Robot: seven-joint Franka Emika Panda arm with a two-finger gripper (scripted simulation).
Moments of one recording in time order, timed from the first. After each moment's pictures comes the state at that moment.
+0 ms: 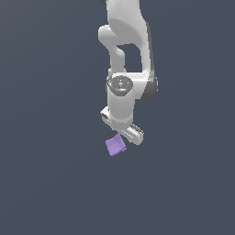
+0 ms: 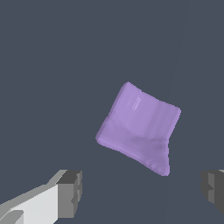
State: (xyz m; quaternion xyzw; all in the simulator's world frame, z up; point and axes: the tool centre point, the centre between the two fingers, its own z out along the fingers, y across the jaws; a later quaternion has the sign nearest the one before) arm 0.017 0.021 0.116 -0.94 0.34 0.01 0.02
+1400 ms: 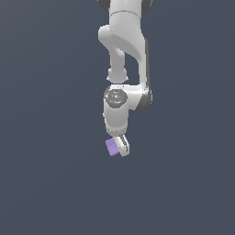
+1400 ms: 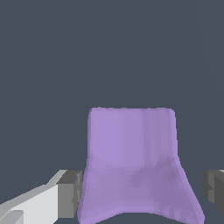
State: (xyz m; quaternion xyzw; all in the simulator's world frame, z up) arm 0.025 -0.004 0.072 -0.83 0.55 0.00 0.00
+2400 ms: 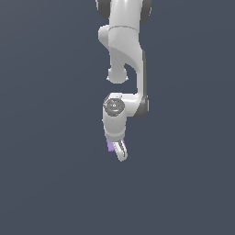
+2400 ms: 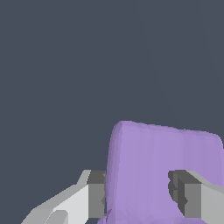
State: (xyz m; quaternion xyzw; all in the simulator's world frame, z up) arm 0.034 -0.012 0.035 -0.83 0.56 -0.01 0.01
